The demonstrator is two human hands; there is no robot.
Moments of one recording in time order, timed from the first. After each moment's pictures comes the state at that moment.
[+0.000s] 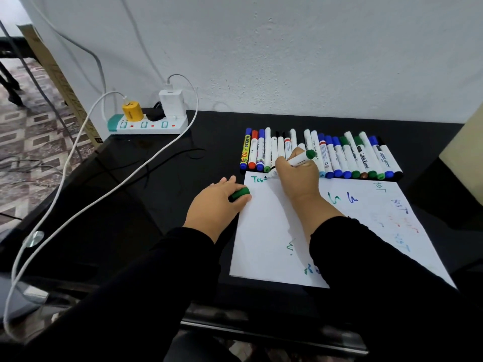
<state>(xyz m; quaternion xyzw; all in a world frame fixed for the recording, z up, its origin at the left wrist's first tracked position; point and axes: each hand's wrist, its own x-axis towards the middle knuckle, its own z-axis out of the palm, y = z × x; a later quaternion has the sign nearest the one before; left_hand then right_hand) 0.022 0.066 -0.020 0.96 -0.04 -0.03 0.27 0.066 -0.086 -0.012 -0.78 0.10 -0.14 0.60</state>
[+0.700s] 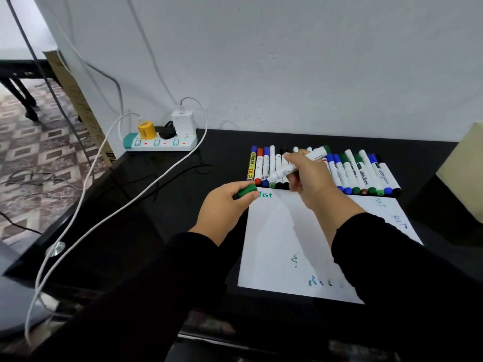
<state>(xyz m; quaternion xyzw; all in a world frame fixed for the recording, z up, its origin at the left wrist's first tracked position) 0.020 0.065 0.005 0.89 -0.01 0.05 0.45 0.070 -0.096 0.029 -0.63 0.09 -0.01 0.77</state>
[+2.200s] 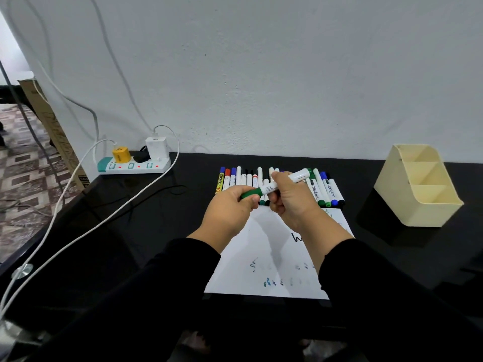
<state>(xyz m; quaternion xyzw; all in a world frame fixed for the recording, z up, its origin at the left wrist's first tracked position) -0.006 -0.004 0.054 0.82 -0.04 0.01 0.57 0.011 -0.132 0.061 -0.58 0.08 -0.01 0.81</state>
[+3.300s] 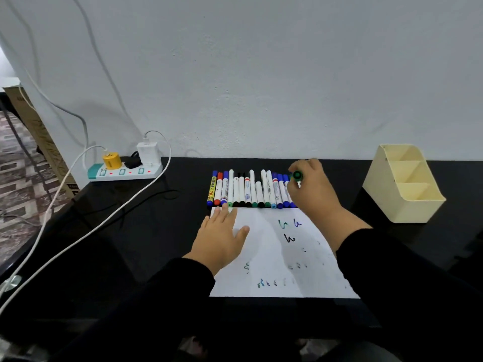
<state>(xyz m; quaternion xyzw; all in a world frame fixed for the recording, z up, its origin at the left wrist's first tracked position) -0.001 0.008 0.000 0.98 -0.11 -0.04 0.14 0.020 -0.188 0.059 -0.92 -0.01 -0.25 0.29</state>
